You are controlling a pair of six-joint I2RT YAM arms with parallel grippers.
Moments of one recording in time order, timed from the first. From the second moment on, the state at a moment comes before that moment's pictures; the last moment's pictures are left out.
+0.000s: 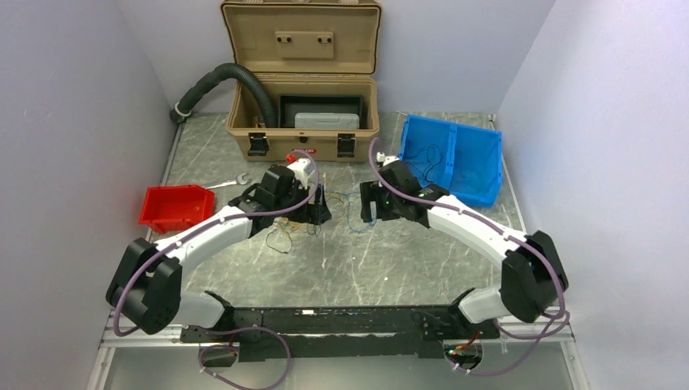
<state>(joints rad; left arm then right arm) -0.57 1.35 0.83 -0.17 0.21 -0.41 0.61 1.37 0.97 -0.47 0.02 0.42</state>
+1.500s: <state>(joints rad) -0.58 1.06 0.77 -0.20 0.15 -0.33 0.70 1.18 1.15 -0.43 0.23 0.43</state>
